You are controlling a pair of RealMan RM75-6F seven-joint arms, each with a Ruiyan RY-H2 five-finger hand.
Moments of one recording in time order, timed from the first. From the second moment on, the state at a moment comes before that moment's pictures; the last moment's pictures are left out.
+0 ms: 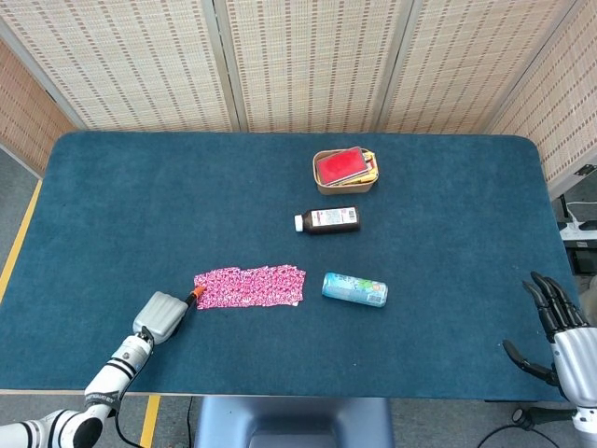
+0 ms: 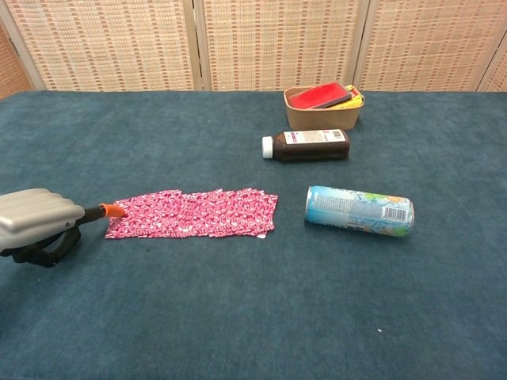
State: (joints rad) left arm -0.56 -1.45 -0.01 -1.50 1.13 0.88 0.62; right arm -0.03 -1.08 0.01 -1.60 -1.71 1.70 0.16
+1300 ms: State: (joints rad) left arm -0.54 -1.41 0.00 -1.50 0.86 1.05 0.75; right arm -0.03 -1.08 0.01 -1.61 -1.71 1.70 0.15
